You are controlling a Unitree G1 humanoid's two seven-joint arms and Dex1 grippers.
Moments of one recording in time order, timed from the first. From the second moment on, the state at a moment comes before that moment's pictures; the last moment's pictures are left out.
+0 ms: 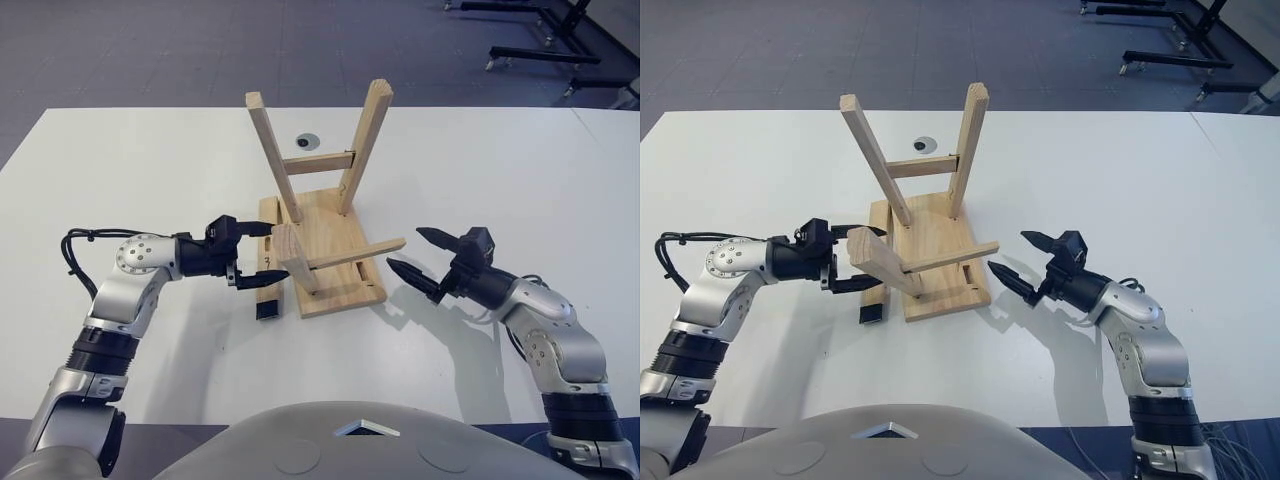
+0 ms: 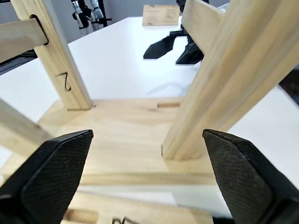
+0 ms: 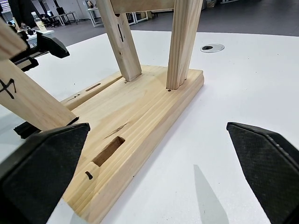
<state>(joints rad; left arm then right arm) -0.12 0.62 -0.16 0.00 -0.36 0.10 -1.18 0.18 -0.50 -0.11 -0.21 0.50 0.36 0.84</state>
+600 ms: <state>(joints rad) 0.03 0.67 -0.26 -0.48 -0.06 0.71 -0.70 0.32 -0.46 -0.12 -0.31 0.53 0.36 0.77</state>
